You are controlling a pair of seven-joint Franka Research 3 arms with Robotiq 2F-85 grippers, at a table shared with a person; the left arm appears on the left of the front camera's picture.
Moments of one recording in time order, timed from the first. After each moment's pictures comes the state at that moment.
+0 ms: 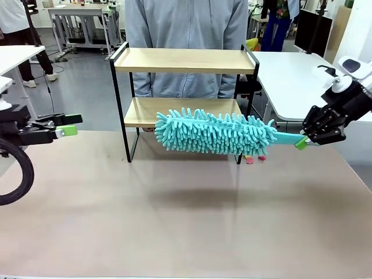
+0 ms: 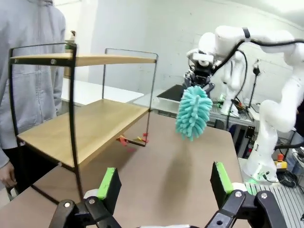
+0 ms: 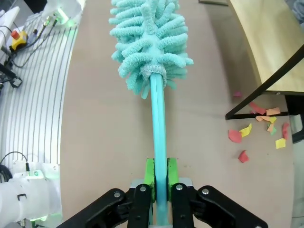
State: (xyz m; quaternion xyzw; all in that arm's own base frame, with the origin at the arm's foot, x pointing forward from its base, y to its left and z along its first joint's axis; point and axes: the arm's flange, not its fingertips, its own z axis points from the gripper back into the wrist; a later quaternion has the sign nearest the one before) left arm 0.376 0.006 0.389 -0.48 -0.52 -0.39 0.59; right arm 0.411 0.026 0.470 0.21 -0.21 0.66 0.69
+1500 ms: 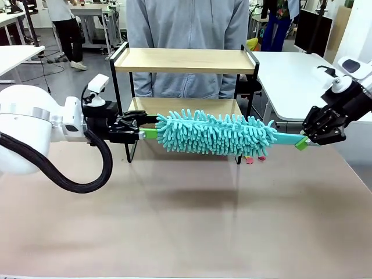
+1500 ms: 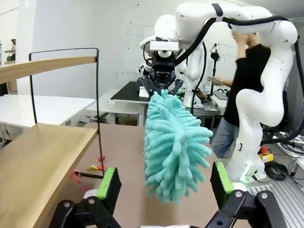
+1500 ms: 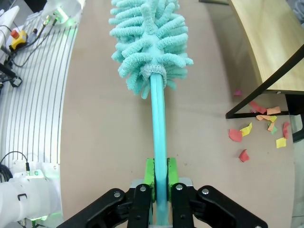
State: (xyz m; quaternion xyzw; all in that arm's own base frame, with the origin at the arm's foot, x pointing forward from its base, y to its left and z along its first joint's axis) left arm 0.427 -0.177 0.384 -0.53 -0.47 -0.48 0.51; right arm 0.410 0.027 0.470 0.21 -0.21 0.66 0.69
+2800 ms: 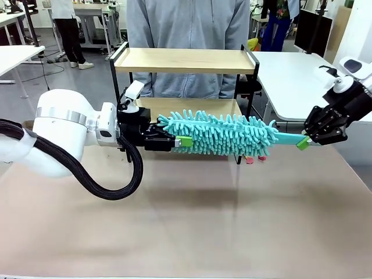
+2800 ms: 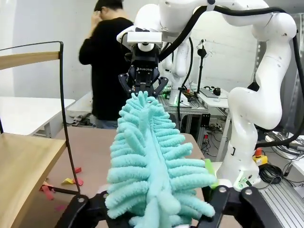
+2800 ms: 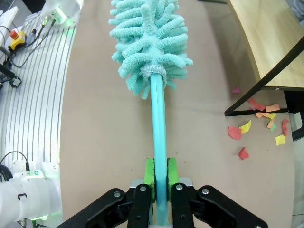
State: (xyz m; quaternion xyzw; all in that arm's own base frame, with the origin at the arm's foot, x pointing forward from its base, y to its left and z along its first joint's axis) left arm 0.416 -0.255 0.375 -0.55 -0.45 -0.50 0.50; right arm 0.410 0.023 0.470 0.21 -0.21 0.65 0.70
